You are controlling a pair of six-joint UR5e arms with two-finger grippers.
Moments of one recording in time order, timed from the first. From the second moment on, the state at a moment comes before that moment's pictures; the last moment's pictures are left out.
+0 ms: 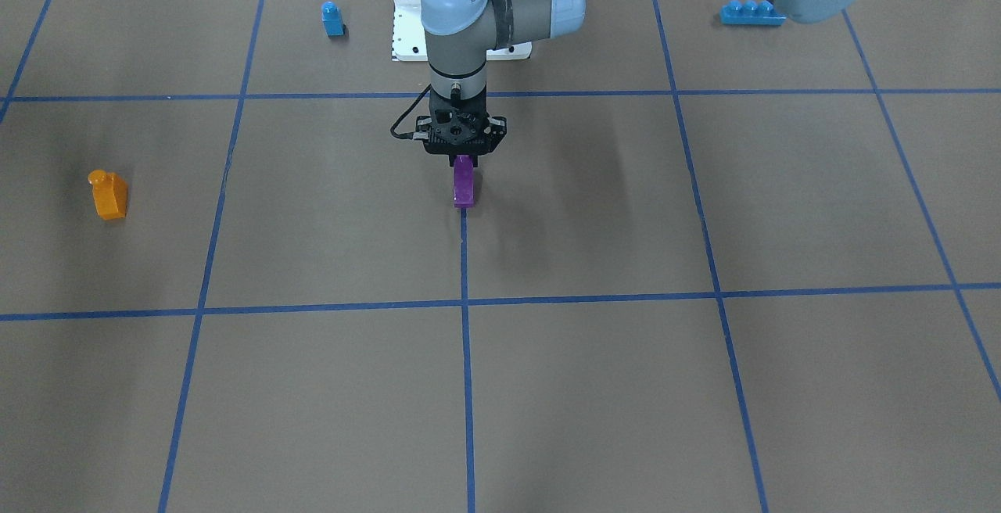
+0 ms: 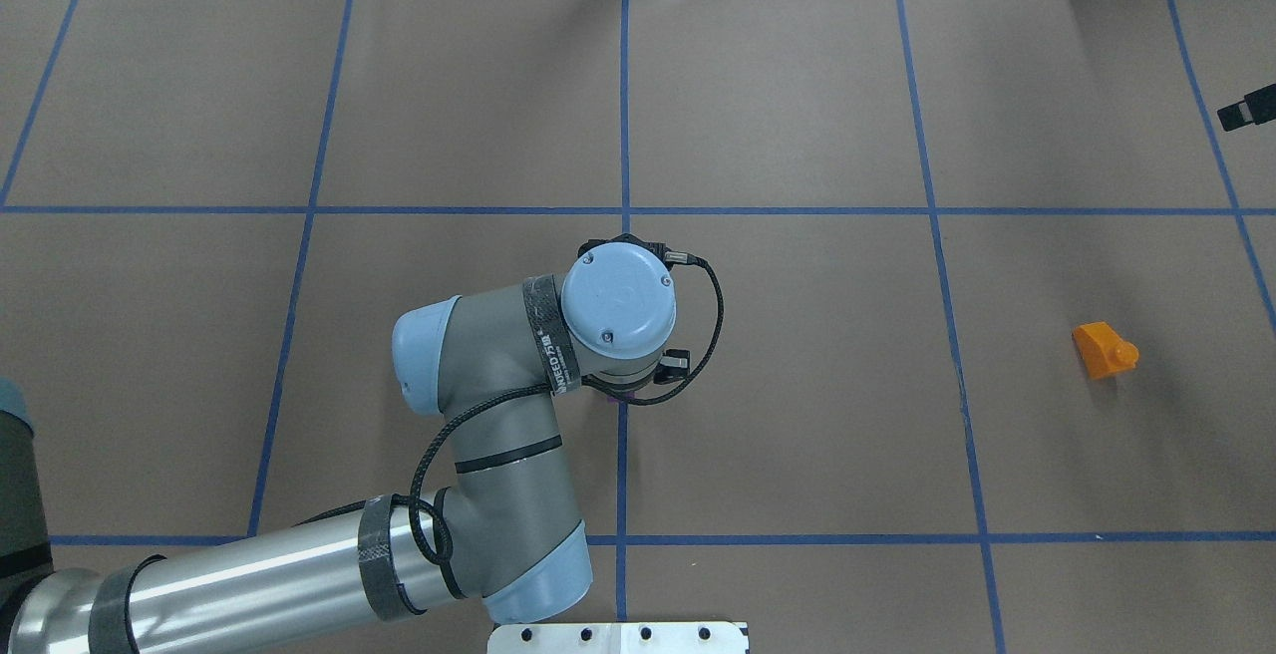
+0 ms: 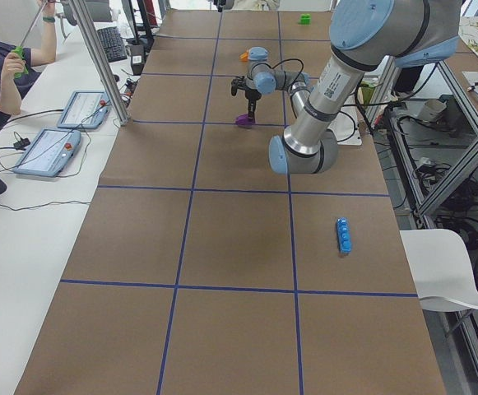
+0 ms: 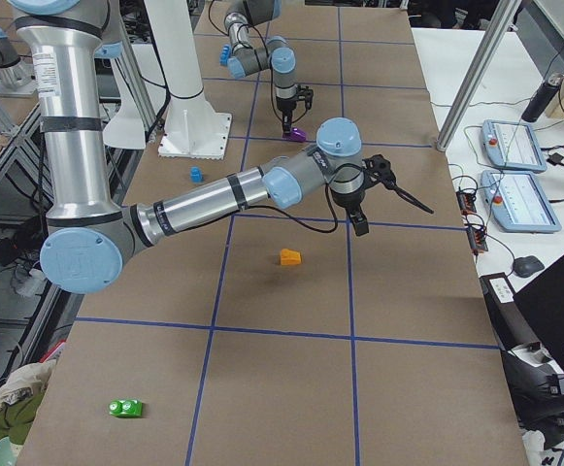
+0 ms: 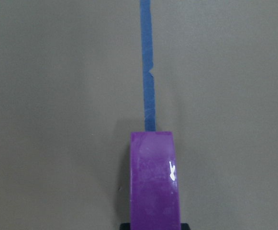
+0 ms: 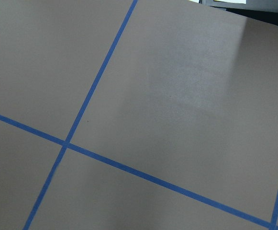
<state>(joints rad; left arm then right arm) -0.37 -2.43 -1.53 -1.54 -1.74 -1.26 1.37 -1.50 1.87 -1.36 2.32 0.20</state>
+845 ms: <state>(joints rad) -0.37 -2.43 -1.53 -1.54 -1.74 -1.25 1.37 -1.51 1.88 -1.36 2.32 0.20</state>
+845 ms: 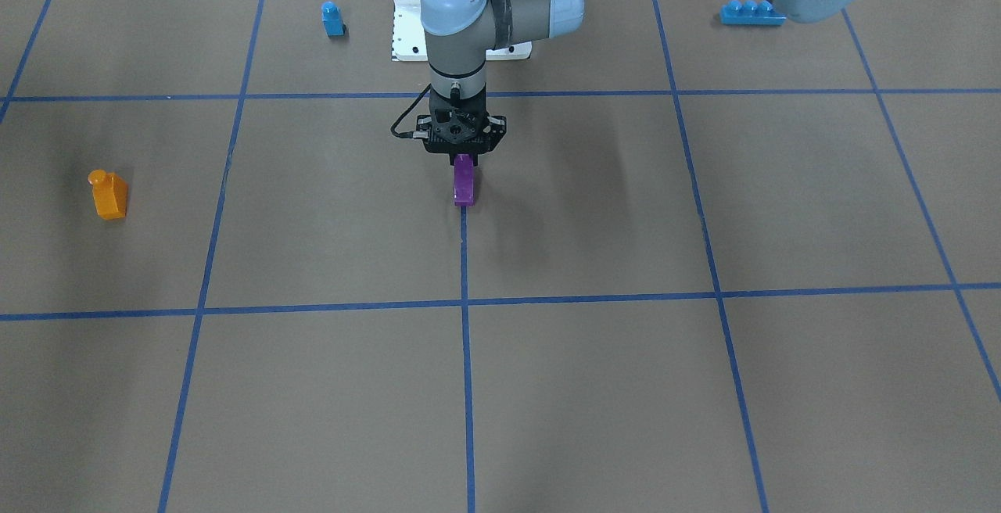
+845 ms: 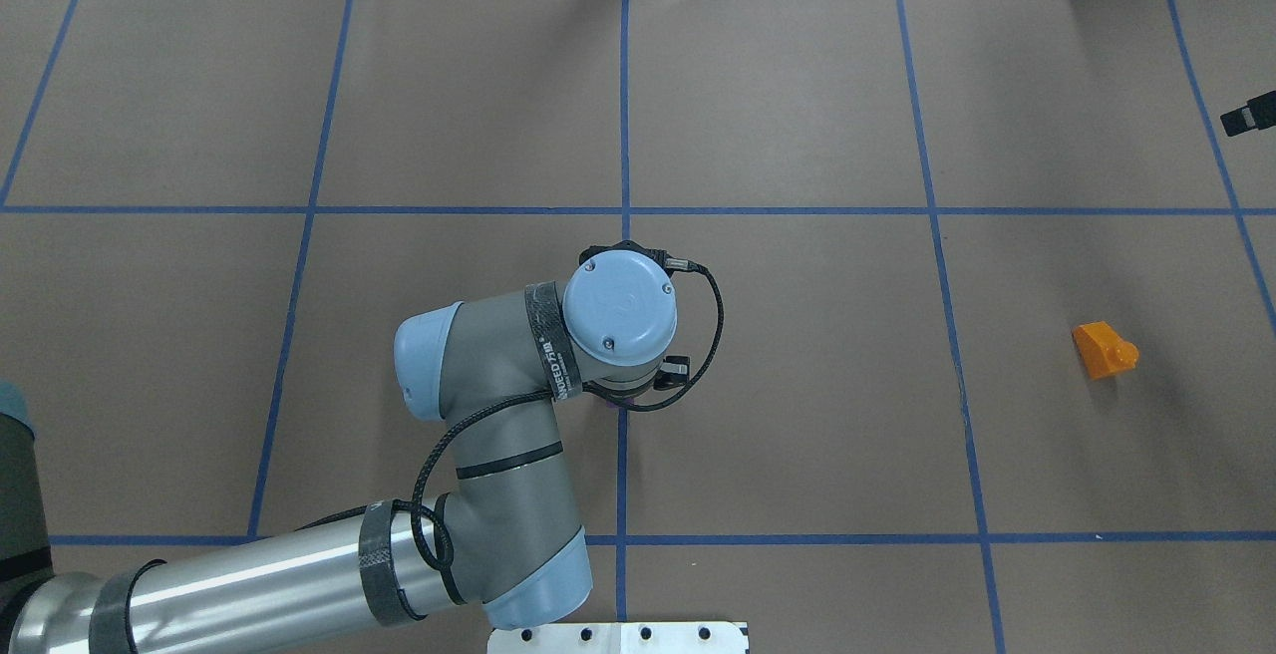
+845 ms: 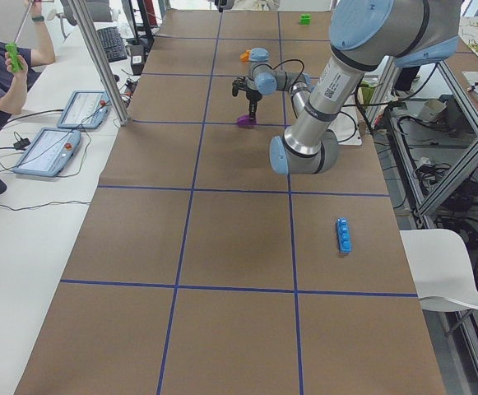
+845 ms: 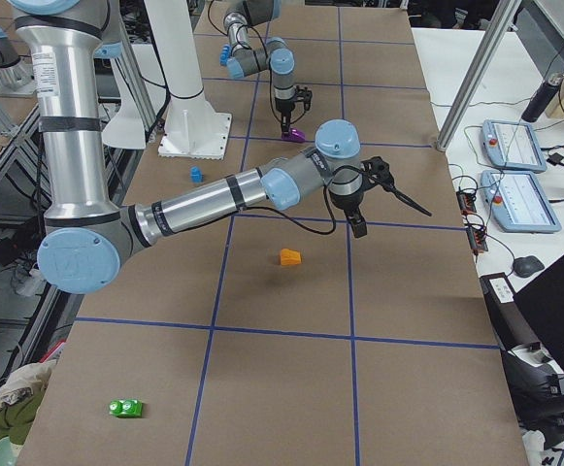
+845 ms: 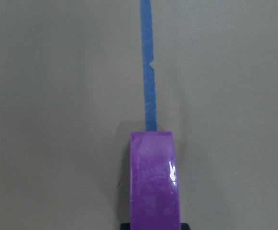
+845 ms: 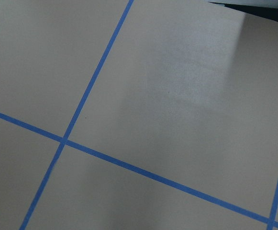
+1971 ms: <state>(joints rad) -0.35 -2.43 -1.53 -1.54 -1.74 -1.25 1.37 -1.51 1.88 -1.36 2.32 0.20</state>
